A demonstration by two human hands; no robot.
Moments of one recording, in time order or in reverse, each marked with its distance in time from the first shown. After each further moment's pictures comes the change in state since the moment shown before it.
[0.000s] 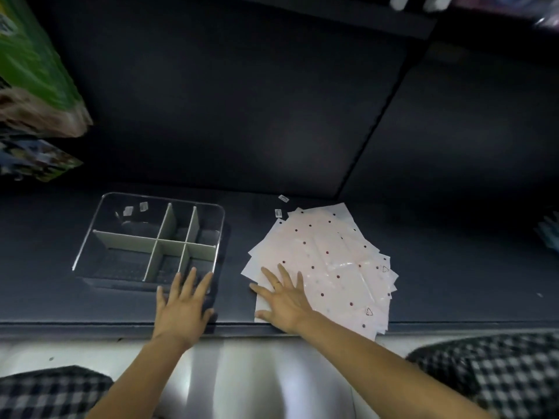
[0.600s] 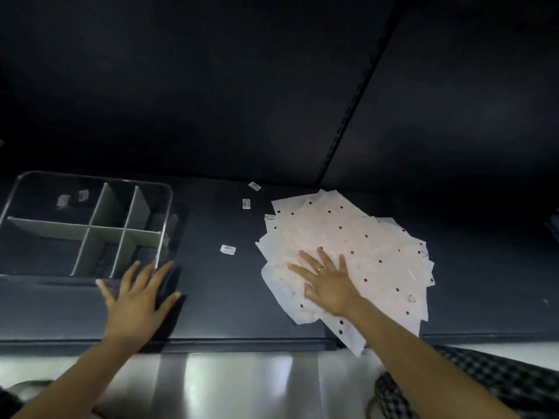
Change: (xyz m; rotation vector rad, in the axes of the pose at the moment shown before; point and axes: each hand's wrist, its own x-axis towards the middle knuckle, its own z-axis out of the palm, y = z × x) left_hand 0.053 0.028 0.032 -0.173 0.224 -0.048; right_hand -0.014 0.196 0.017 -0.067 0.015 0.051
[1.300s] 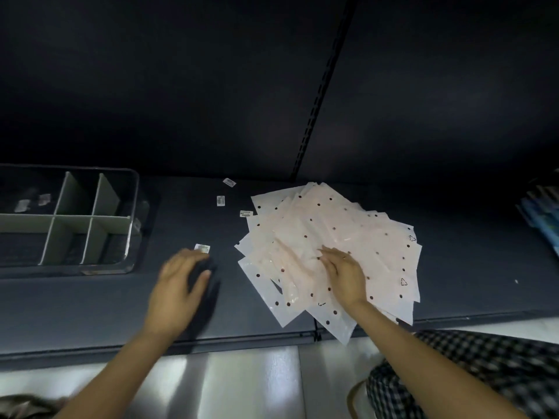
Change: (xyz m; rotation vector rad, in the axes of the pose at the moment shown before) left_hand -0.002 0.109 -0.006 -0.488 0.122 0.231; right_hand -0.036 0.035 0.001 0.641 0.578 0.345
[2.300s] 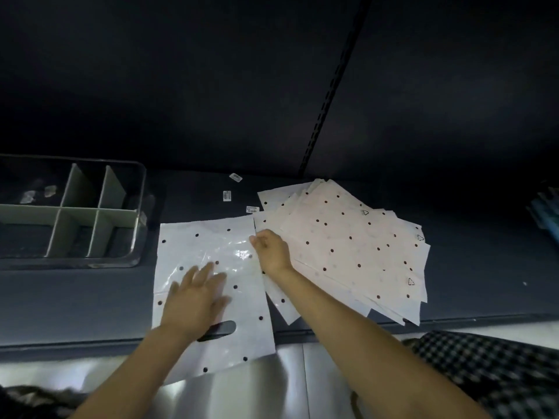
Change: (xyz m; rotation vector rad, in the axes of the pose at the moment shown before) left_hand -0.007 -0.004 0.019 0.469 -0.487 -0.088; right_hand 0.037 -0.132 0.076 0.397 -0.320 0.272
